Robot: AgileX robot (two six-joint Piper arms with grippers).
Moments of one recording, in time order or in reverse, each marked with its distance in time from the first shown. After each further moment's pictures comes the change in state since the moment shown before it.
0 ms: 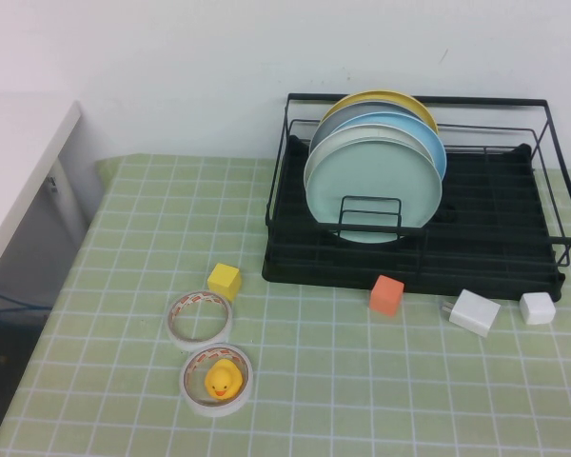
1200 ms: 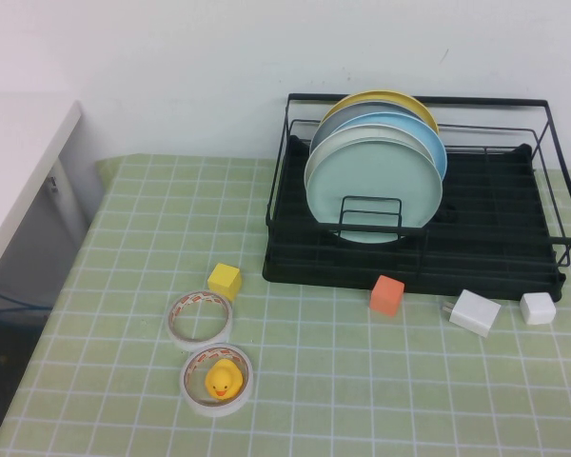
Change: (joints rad) right arm -0.057 -0.046 0.030 -0.186 0.127 0.274; left arm 0.000 0.000 0.000 0.000 0.000 0.000
